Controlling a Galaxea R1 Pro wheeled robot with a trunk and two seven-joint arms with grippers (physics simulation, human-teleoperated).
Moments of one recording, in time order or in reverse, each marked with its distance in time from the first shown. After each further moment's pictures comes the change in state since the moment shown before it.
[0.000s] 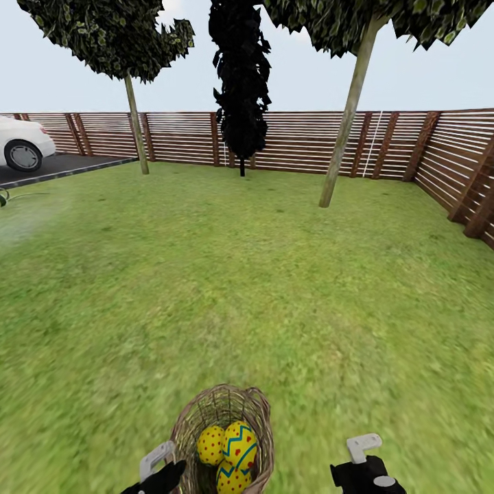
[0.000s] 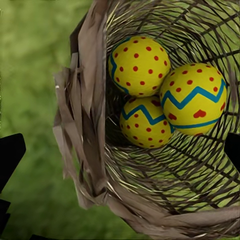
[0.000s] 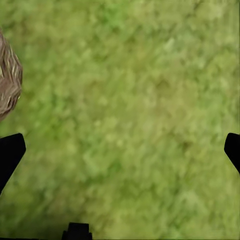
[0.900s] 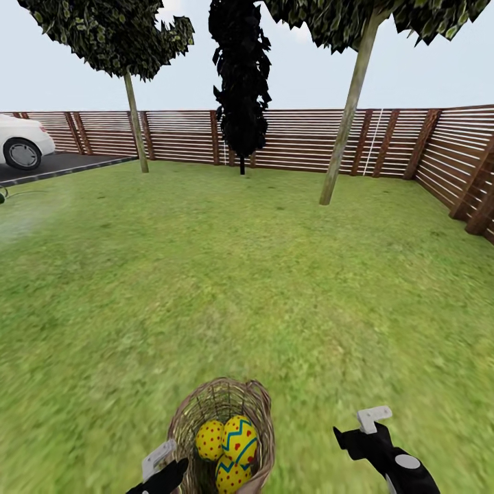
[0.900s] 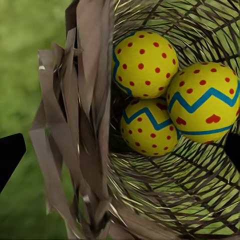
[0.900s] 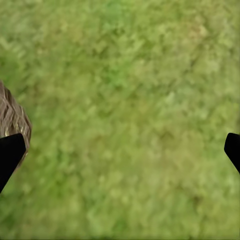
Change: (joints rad) left arm 0.000 -0.021 0.026 0.002 -0.001 -0.032 0.005; right arm 0.000 -0.033 -0.104 -0.160 -0.008 -0.066 0.158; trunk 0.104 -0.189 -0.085
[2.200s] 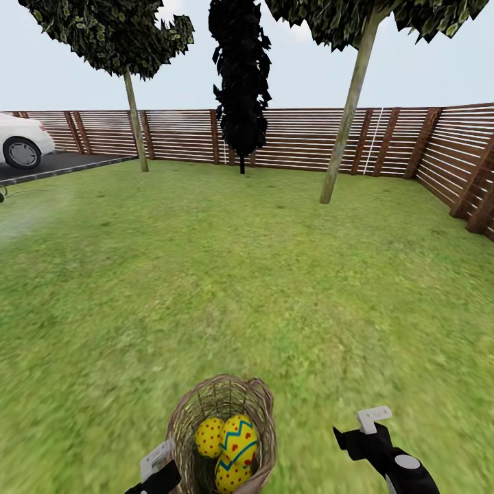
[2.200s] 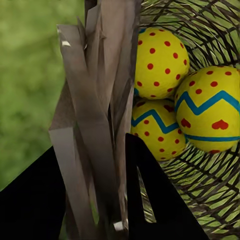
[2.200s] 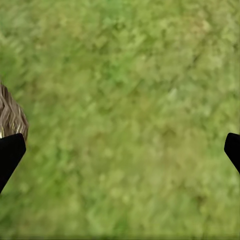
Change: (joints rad) left arm 0.000 0.005 0.006 0.000 0.002 0.000 0.000; right arm 0.000 0.001 0.000 0.003 0.001 0.000 0.000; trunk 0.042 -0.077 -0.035
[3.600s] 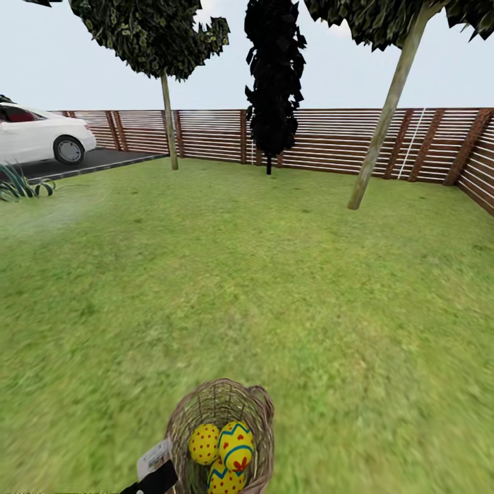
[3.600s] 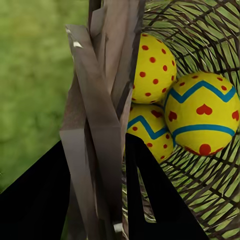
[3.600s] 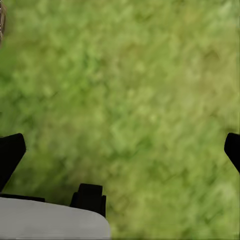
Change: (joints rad) left arm 0.000 0.015 0.000 -0.004 -0.003 0.011 -0.007; right arm 0.000 0.004 0.016 0.634 0.015 -0.371 -0.074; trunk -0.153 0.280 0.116
